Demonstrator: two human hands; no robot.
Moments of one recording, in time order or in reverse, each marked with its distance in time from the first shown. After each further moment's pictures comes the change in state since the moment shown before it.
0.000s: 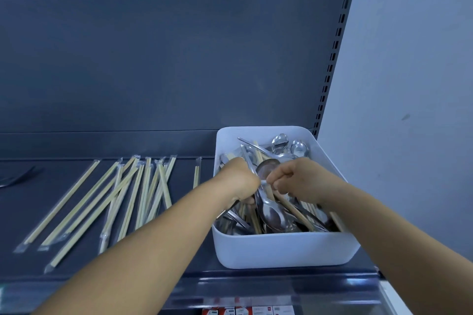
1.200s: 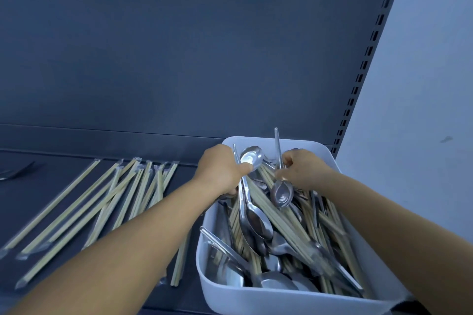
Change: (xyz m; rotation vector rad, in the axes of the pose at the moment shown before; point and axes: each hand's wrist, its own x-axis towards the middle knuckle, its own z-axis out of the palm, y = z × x) left_hand 0.052 -0.003 -0.032 0.242 0.287 0.104; right_hand 0.099 0.003 -0.021 -0.317 0.090 -0.044
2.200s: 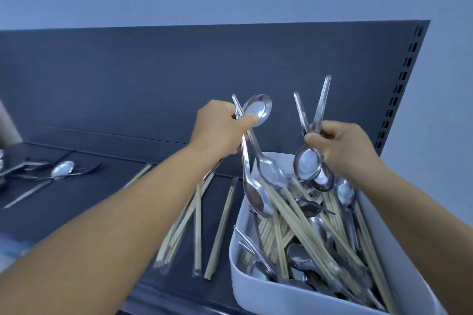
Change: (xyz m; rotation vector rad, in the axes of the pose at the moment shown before) left_hand -0.030 0.026 -0.096 -0.258 0.439 0.122; right_hand -0.030 -0.042 -0.051 0.484 0.361 -0.300
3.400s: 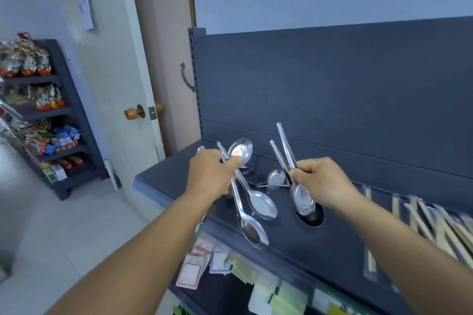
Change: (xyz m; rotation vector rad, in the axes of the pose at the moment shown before) left_hand 0.000 -0.375 -0.402 0.142 0.249 -0.376; right_hand -0.060 -0.270 0.482 0.008 -0.502 -0.003
